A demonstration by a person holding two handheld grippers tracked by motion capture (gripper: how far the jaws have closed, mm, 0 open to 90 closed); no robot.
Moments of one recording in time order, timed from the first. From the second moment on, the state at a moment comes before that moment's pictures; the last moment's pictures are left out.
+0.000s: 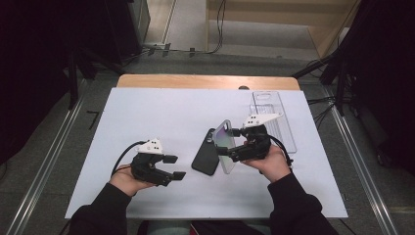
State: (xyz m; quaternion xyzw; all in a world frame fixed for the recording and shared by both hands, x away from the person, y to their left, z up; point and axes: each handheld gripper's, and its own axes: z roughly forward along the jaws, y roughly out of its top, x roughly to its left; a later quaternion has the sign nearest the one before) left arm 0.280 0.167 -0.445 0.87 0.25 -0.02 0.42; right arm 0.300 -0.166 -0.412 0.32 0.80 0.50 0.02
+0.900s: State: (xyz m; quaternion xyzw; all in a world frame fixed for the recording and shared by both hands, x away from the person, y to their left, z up) left arm 0.258 0.191 -0.453 0.86 0.32 0.01 0.41; right arm 0.318 -0.209 -0.377 0.38 0.75 0.53 0.09
